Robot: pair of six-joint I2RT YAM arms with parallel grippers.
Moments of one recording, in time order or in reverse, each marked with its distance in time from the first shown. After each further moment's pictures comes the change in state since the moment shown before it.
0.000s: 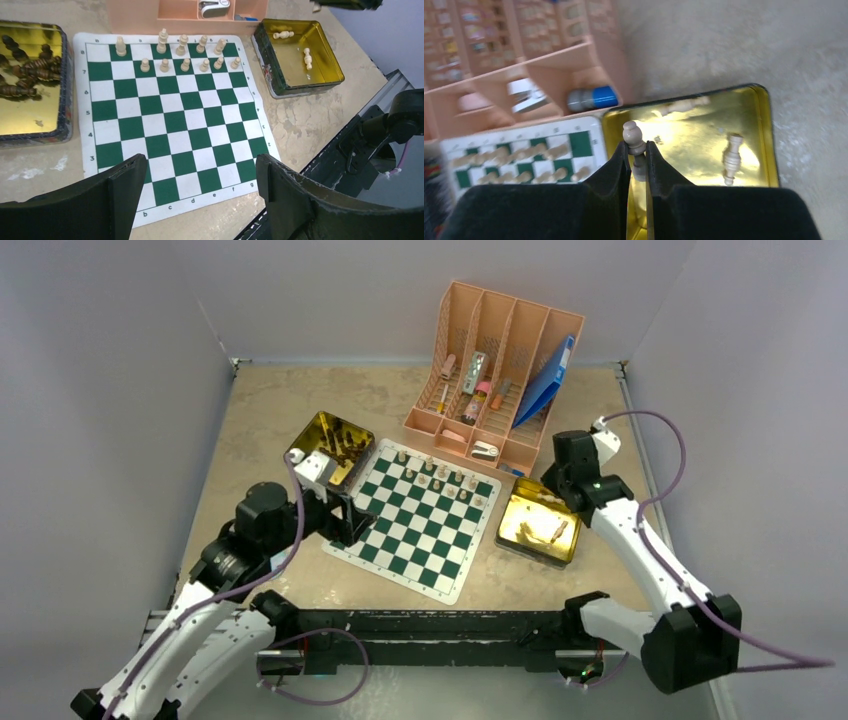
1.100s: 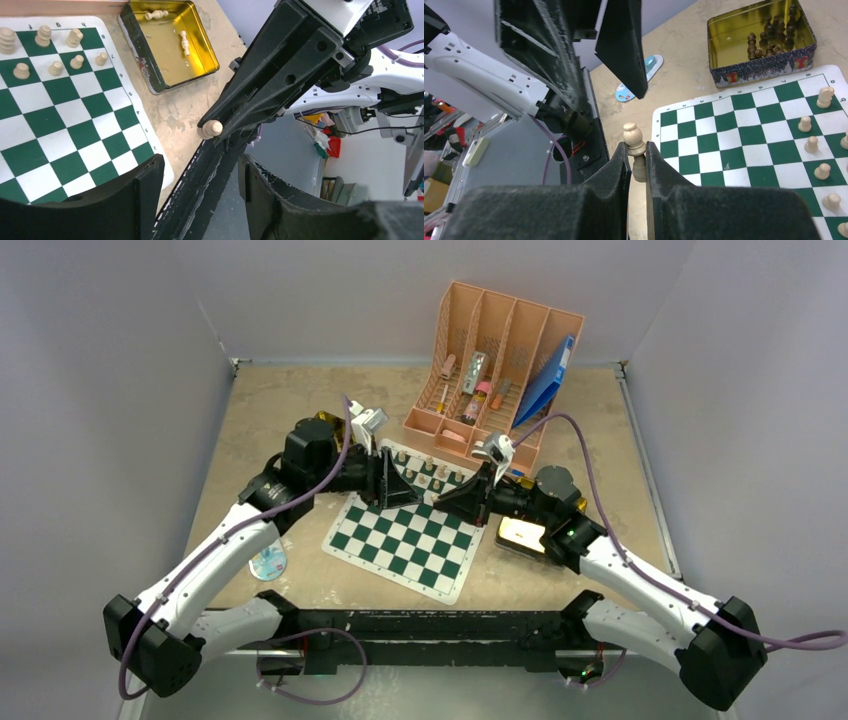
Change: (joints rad) left arm 0.000 0.497 0.267 0.163 0.490 -0.284; right arm 0.398 -0.177 -0.259 0.940 -1.035 -0.411
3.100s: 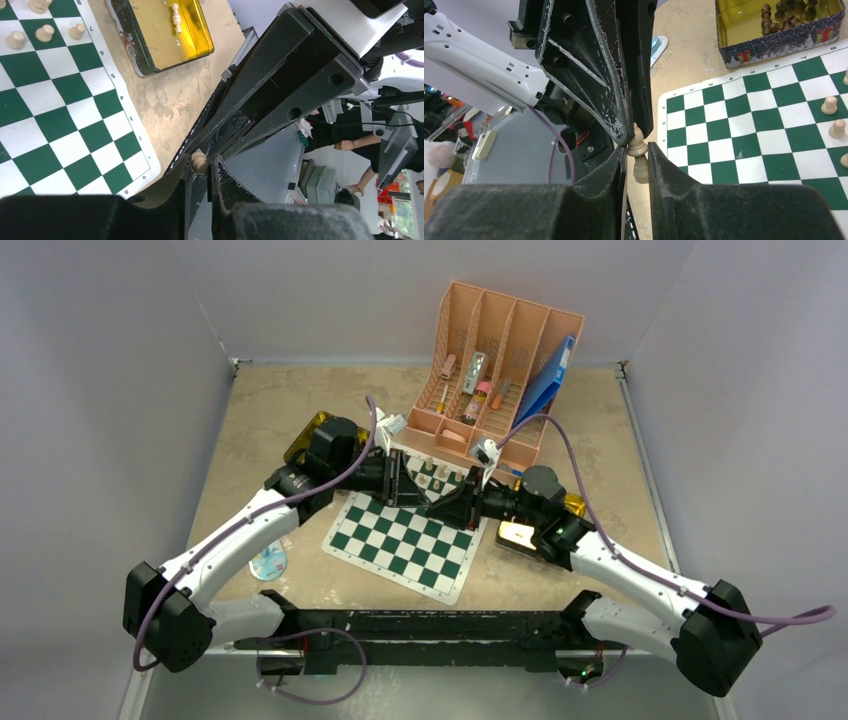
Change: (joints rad) left arm -0.037 0.141 -0.014 0.062 0.071 -0.074; right arm 0.052 0.074 0.000 0.012 0.010 0.026
